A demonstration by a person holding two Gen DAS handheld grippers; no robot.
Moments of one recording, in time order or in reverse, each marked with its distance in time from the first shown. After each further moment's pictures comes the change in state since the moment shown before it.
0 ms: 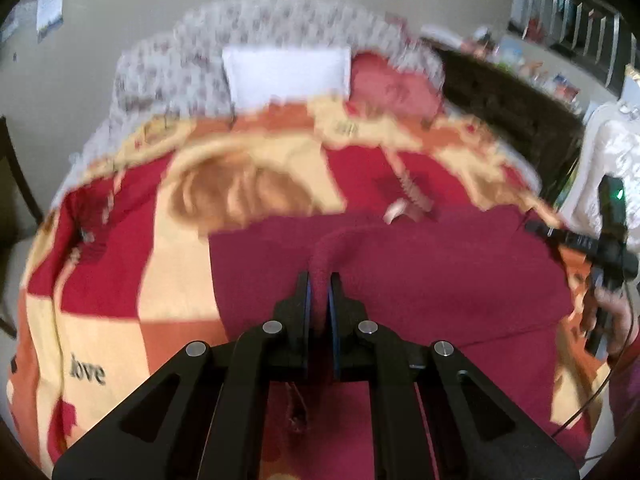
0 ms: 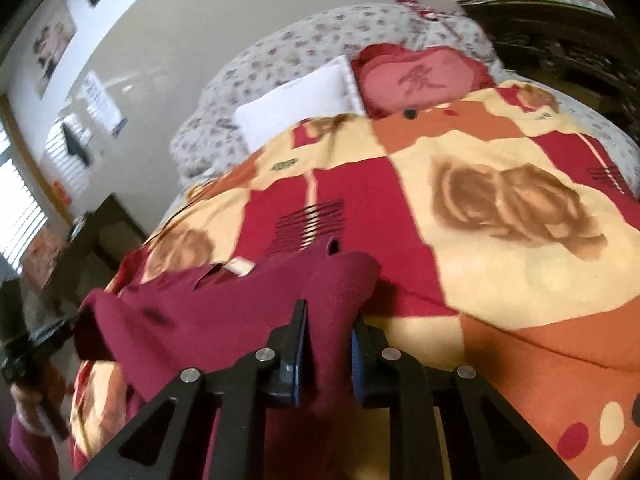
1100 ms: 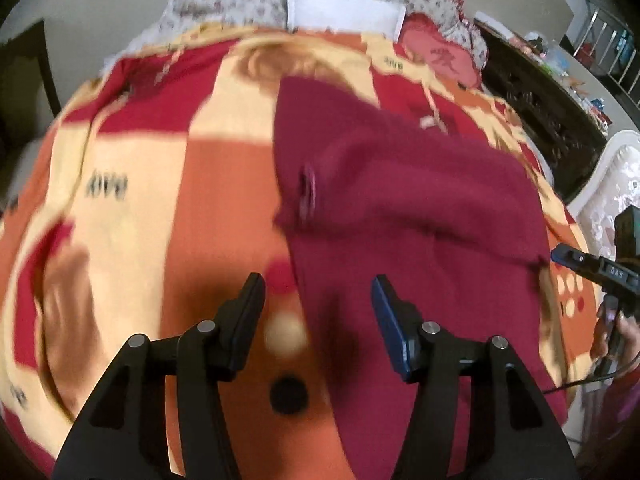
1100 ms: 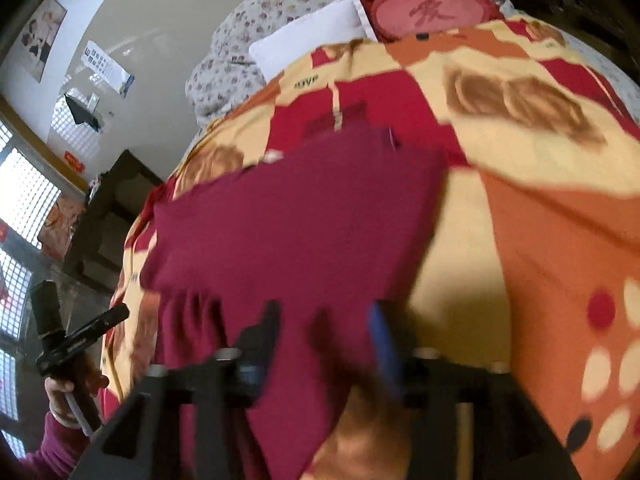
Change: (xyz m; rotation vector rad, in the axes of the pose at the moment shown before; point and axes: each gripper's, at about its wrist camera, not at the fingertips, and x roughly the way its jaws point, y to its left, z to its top) left arm -0.048 0.016 -0.104 -0.238 0.155 0.007; right arm -0.049 0.028 -0.081 -0.029 0.272 0.108
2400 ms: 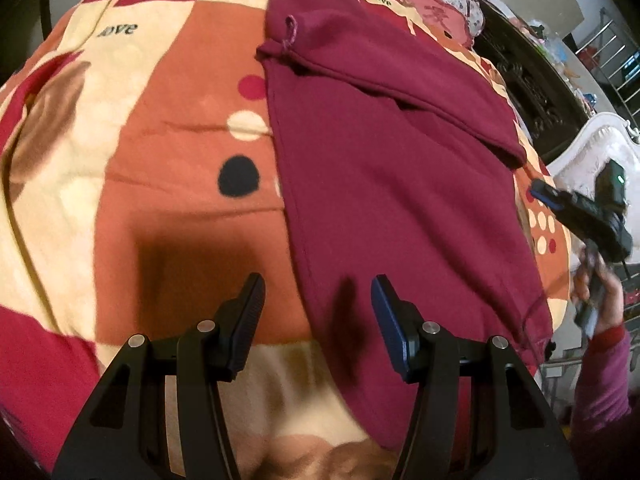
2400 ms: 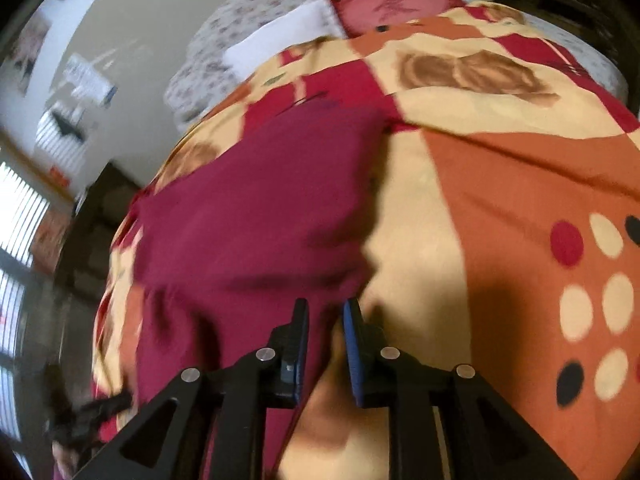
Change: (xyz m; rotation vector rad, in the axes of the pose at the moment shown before) left arm -0.025 -0.014 -0.114 -0.082 0.156 -0.100; right arm -0.034 -0.019 -0.038 0.017 -0.018 -0.031
